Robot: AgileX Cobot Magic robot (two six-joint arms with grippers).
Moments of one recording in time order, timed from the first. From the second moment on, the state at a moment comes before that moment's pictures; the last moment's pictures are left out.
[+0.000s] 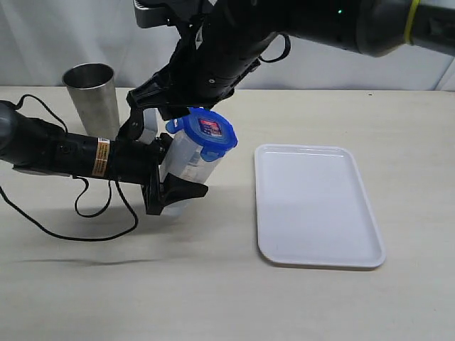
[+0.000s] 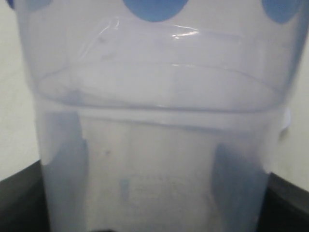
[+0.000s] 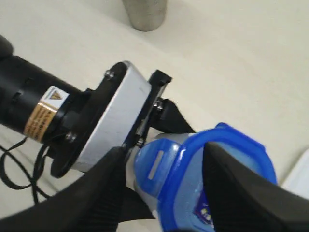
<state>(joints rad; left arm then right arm) -0.21 2.20 -1.10 1.46 -1.03 -0.62 0.71 1.89 -1.69 -0.04 0.81 0.14</state>
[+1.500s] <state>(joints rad) -0.21 2.20 -1.10 1.45 -0.99 -0.61 0.86 2.00 -1.75 -0.45 0.95 0.21</state>
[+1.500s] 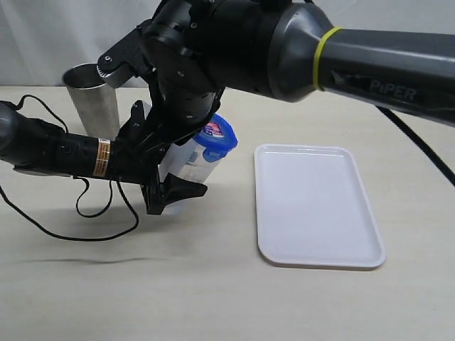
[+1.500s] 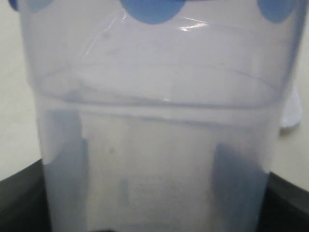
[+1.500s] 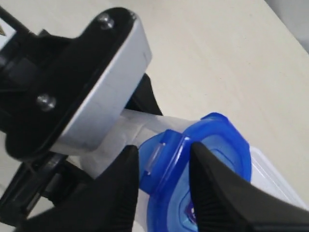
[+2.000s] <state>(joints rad) -0.21 2.20 -1.10 1.40 -1.09 -0.60 0.86 1.74 -1.63 -0.31 0.87 0.09</state>
